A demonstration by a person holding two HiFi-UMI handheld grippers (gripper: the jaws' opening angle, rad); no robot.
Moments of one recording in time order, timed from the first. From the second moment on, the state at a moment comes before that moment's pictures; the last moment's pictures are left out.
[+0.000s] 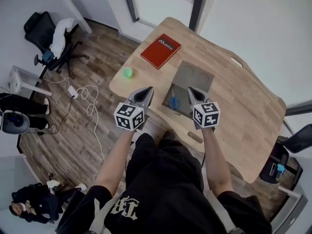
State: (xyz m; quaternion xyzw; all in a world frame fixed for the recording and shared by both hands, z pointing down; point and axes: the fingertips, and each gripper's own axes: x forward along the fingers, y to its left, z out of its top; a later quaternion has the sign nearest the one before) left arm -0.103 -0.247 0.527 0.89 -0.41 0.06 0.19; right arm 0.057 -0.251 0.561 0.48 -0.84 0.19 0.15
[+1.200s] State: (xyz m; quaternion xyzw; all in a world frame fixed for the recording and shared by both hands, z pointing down) left arm -0.108 -0.265 0.600 0.88 -0.40 0.09 0.24; right arm 0.033 -0.246 0.681 0.45 -0.80 0.29 0.26
